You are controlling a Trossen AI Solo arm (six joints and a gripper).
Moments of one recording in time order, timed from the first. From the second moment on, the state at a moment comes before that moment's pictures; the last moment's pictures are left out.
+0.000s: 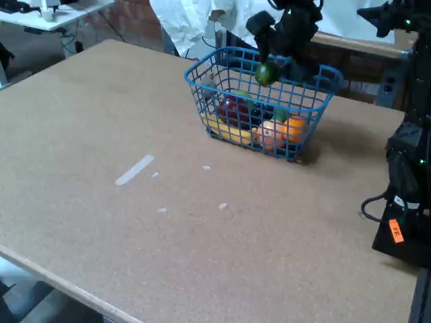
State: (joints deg) arm -26.4 95.4 72.3 -33.6 6.3 77.9
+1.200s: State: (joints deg) arm -18.1 79.5 72.3 -26.1 -14.3 48.5
